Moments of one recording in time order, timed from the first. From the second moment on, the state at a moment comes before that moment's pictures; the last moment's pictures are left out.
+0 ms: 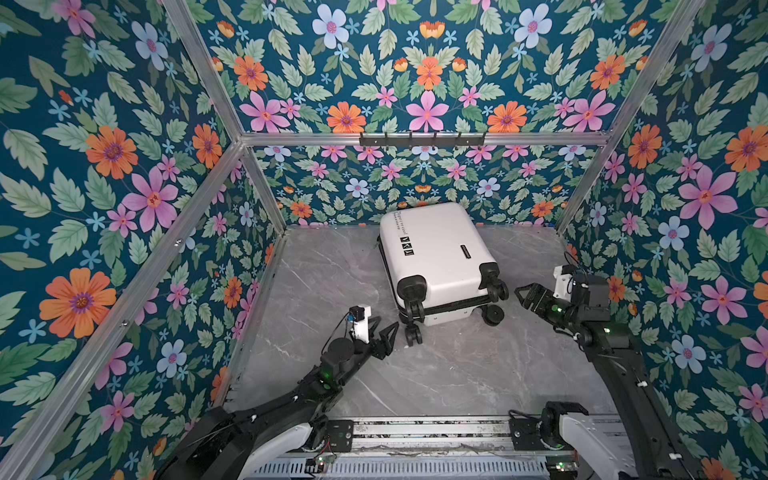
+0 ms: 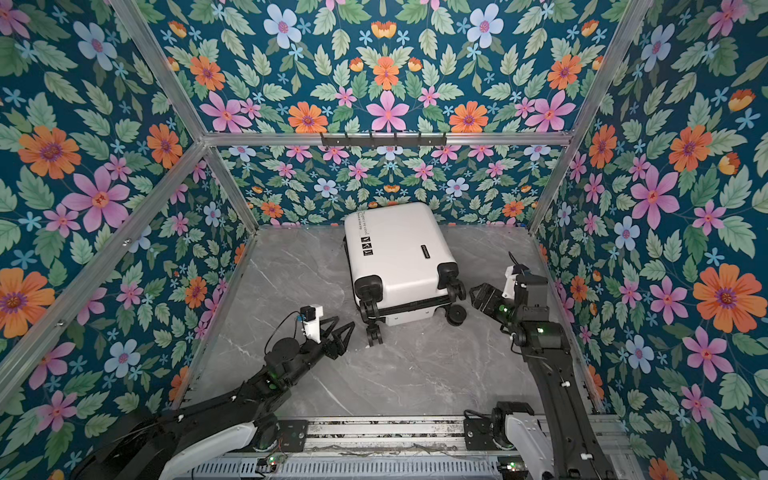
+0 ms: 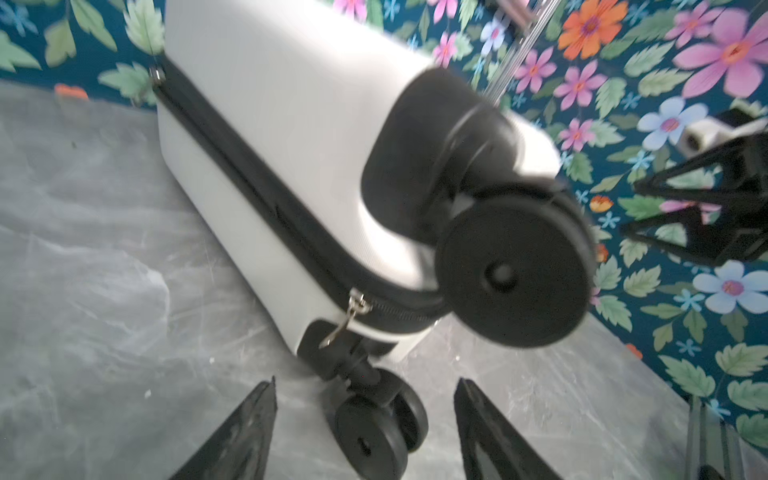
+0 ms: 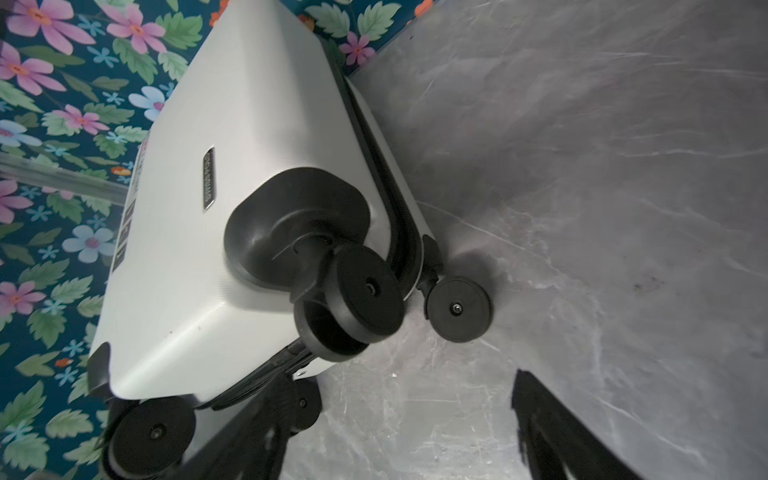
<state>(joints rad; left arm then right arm) -0.72 0.88 0.09 0.71 -0.07 -0.41 -0.05 0.83 0.79 -0.61 -0.31 0.53</state>
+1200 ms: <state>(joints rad) -0.70 1.43 0.13 1.12 -0.07 -0.08 -0.05 0.80 0.69 -0.52 -0.48 0.58</state>
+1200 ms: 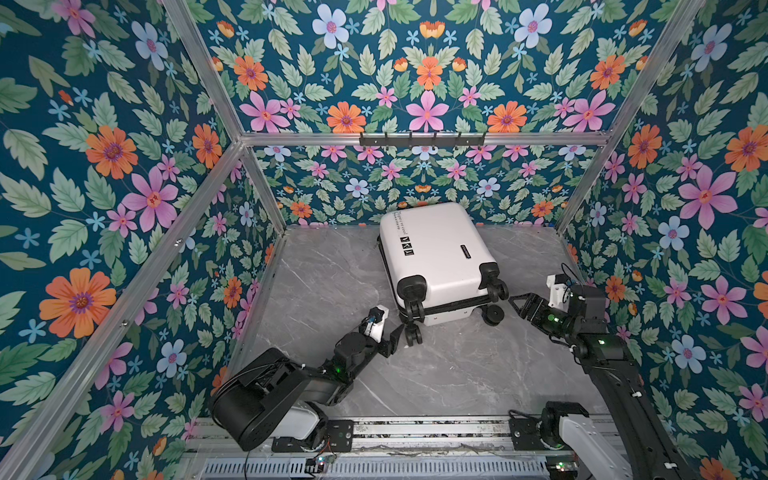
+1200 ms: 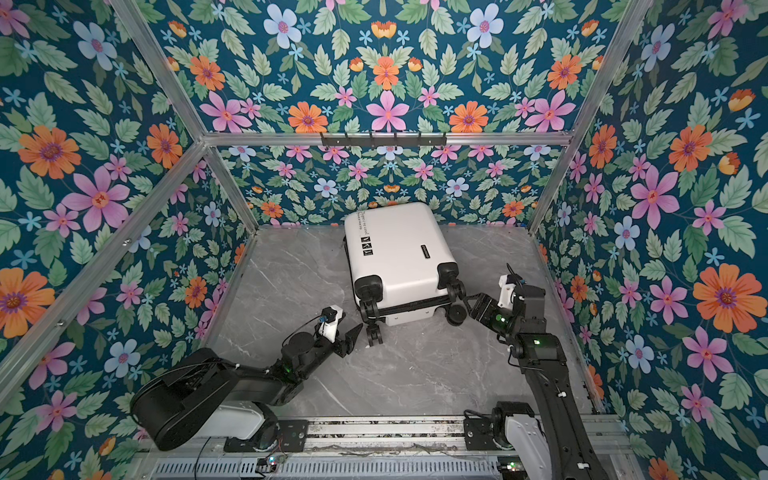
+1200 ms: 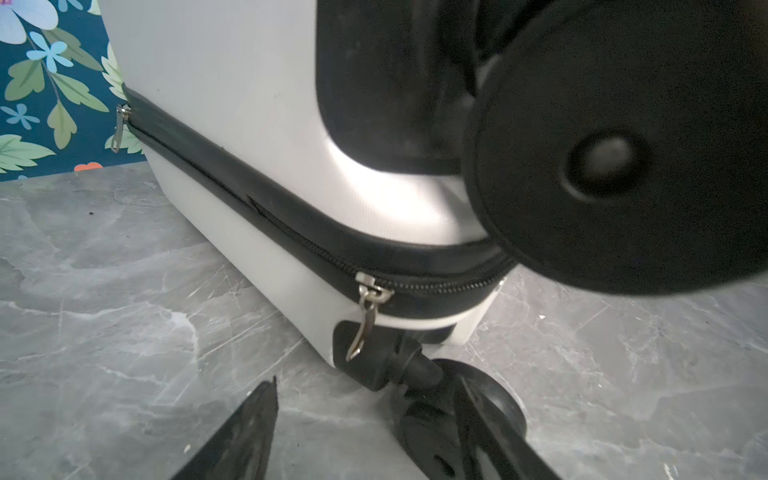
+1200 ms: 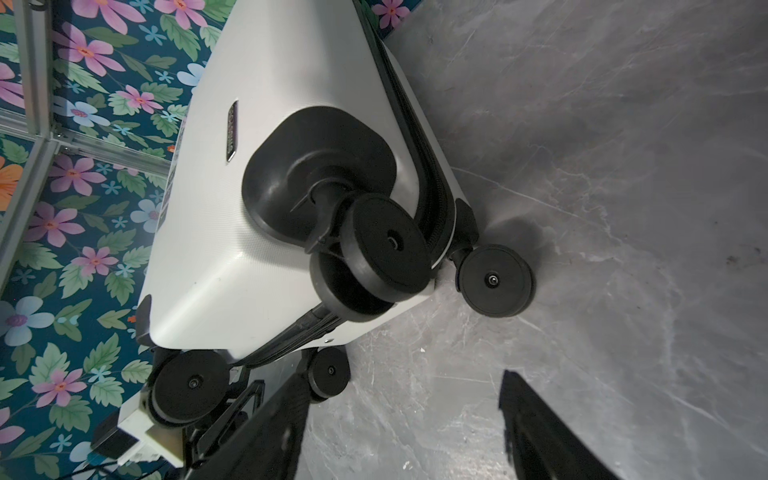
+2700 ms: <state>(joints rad) -0.67 1.50 0.31 0.93 0.18 0.09 -0.05 0.82 0.71 -0.53 -0.49 0.58</state>
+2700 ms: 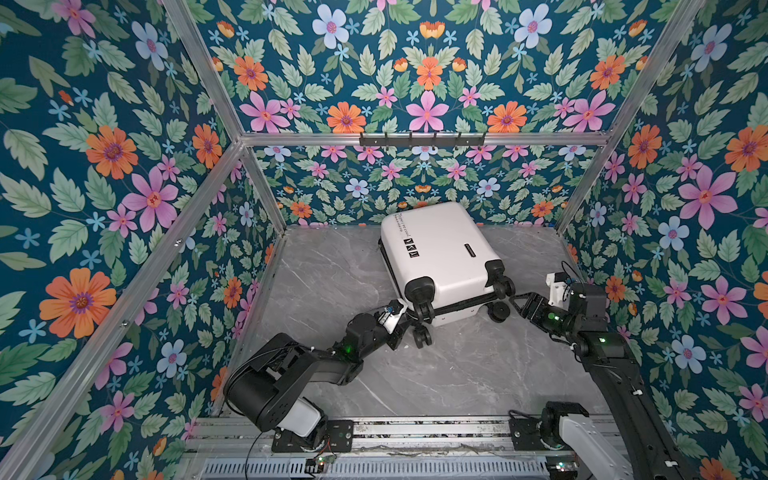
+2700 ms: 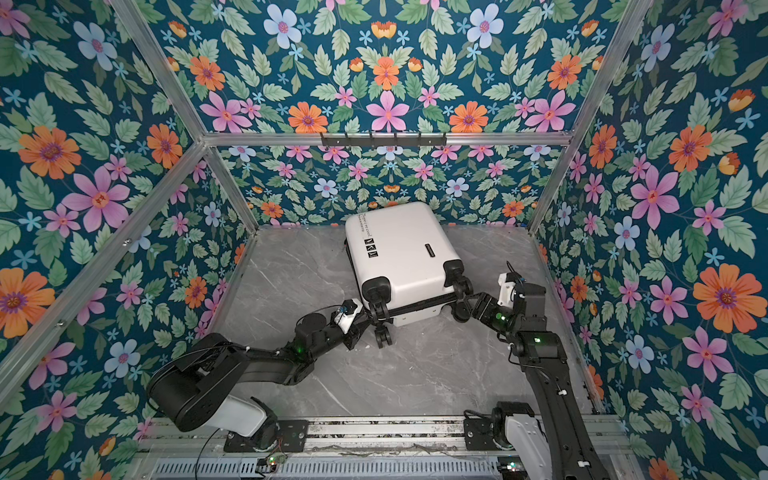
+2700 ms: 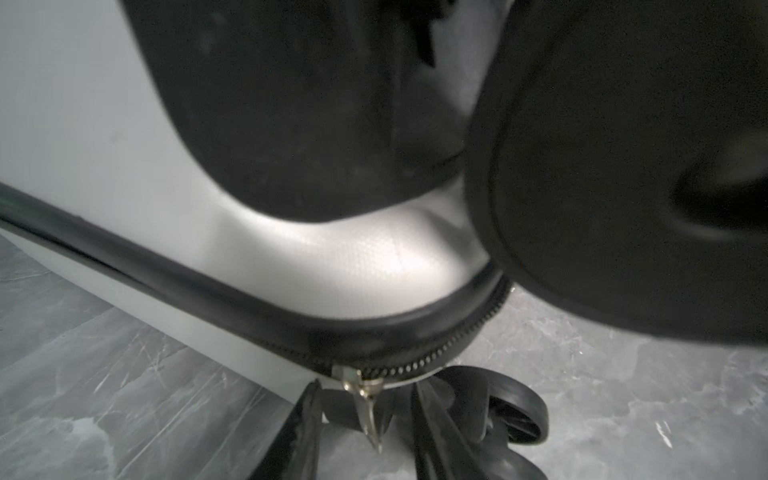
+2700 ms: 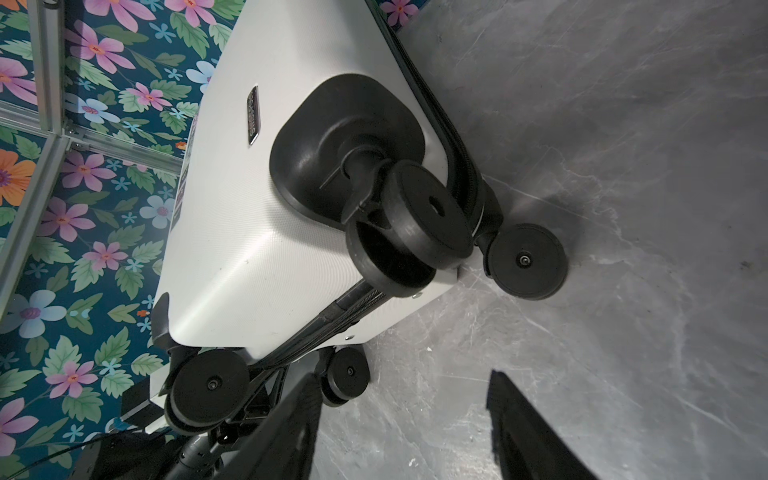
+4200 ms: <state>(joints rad) -0.66 1.32 0.31 0.68 0.09 0.10 0.17 1.25 1.09 -0.81 -0.17 0.31</state>
